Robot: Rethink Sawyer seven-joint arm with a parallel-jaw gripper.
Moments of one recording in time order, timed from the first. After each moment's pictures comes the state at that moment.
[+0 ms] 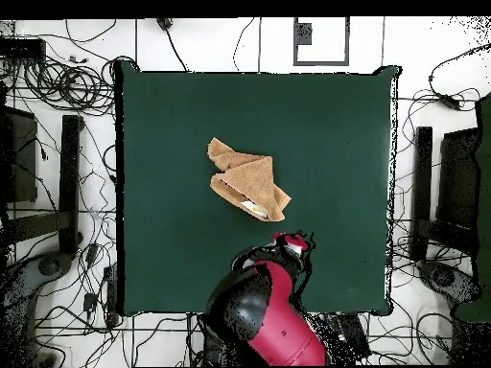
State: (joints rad) arm 0.27 -0.72 -0.64 2.09 0.53 0.01 2.94
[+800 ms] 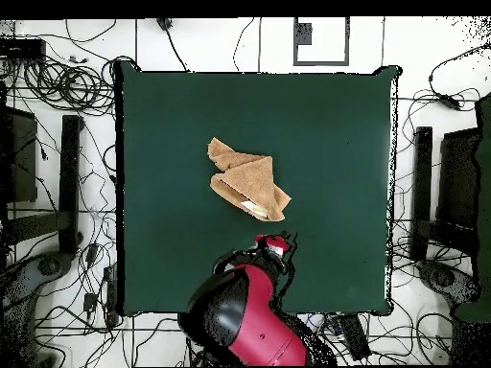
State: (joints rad) arm 0.36 -0.72 -0.67 2.09 0.53 0.03 2.94
